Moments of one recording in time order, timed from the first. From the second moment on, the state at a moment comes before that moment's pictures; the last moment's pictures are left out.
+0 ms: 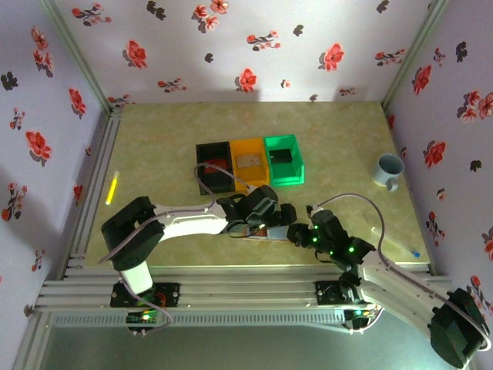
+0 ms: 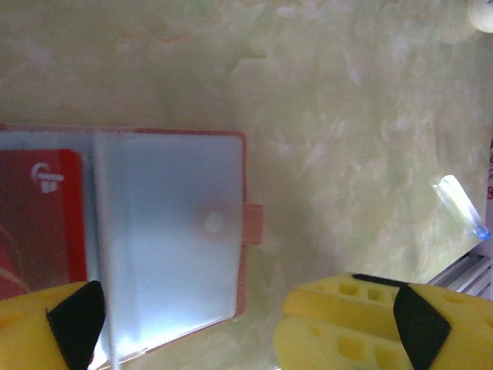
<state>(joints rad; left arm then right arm) -1.12 1.74 1.07 -0.13 0.02 -1.13 0.70 0.71 0.21 -0.22 -0.13 0.82</state>
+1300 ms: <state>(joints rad) -1.08 1.66 0.90 -0.04 0.01 -1.14 0.70 0.69 0.21 -0.25 -0.15 0.84</state>
